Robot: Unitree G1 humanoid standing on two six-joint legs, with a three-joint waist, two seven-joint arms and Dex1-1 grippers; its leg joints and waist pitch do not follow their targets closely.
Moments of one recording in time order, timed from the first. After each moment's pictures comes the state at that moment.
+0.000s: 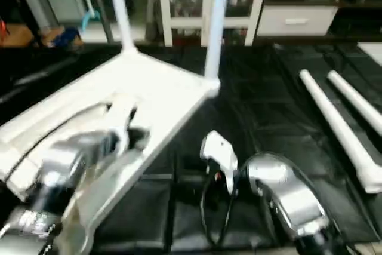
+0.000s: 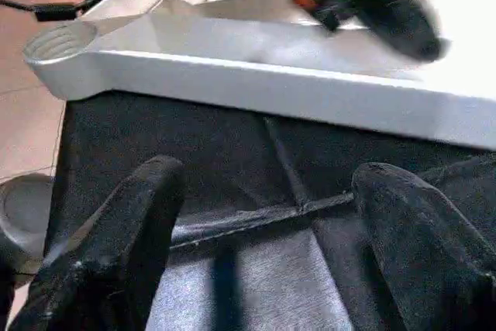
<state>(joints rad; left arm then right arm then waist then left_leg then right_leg) -0.56 0.17 -0.07 0.32 -0.17 0.82 -0.29 -0.21 -0.50 0.29 -0.08 0.26 0.41 1.04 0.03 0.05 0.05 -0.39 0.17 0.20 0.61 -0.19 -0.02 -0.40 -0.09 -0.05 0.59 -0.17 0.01</state>
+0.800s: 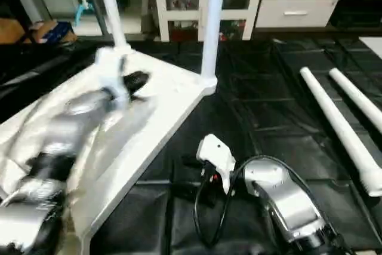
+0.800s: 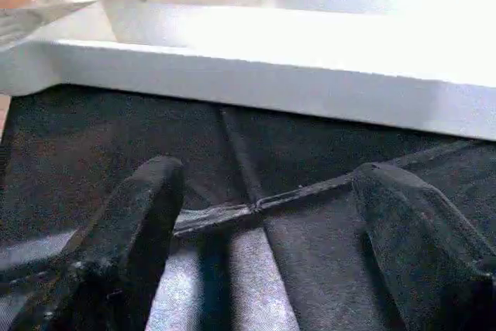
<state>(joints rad) -0.65 0.25 0.02 0.36 -0.24 0.46 -0.42 -0.20 -0.48 0.31 -0.08 0.22 0.38 0.99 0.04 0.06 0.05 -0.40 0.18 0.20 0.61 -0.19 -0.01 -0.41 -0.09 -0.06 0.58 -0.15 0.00</state>
